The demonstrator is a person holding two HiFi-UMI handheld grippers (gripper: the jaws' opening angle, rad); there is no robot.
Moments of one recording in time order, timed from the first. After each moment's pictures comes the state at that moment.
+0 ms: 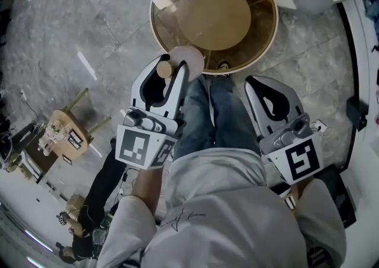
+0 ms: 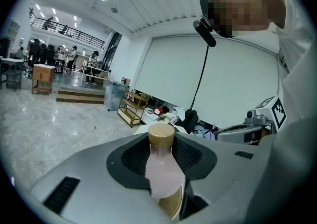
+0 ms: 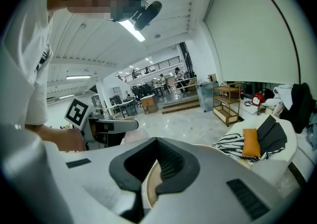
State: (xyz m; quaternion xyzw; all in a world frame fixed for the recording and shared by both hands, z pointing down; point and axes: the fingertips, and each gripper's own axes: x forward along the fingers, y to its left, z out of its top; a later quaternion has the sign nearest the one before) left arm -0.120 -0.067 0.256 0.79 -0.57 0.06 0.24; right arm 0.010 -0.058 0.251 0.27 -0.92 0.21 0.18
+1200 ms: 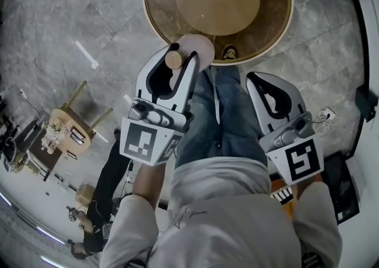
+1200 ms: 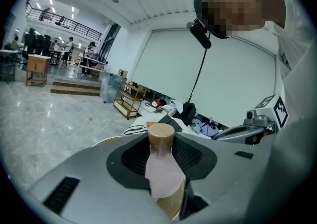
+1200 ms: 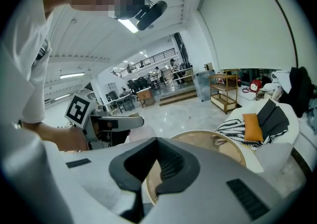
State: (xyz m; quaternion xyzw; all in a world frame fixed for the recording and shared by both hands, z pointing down) left arm -0.118 -0.081 0.337 0.80 -0.53 0.05 0.27; right arm -0.010 -0.053 0.338 0.27 -0.91 0.24 0.21
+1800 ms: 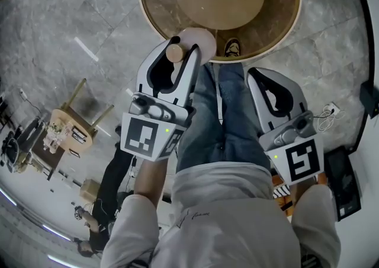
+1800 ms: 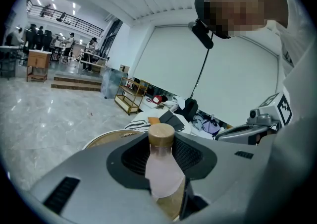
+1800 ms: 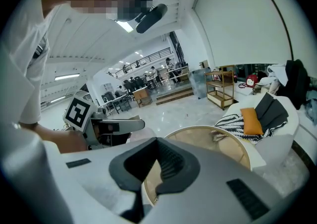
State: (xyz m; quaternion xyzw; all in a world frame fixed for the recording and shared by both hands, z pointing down) left arm -0.127 -0.087 0.387 0.79 -0.53 0.08 0.29; right arm -0.019 -0.060 0.375 0.29 -0.90 0.26 0.20
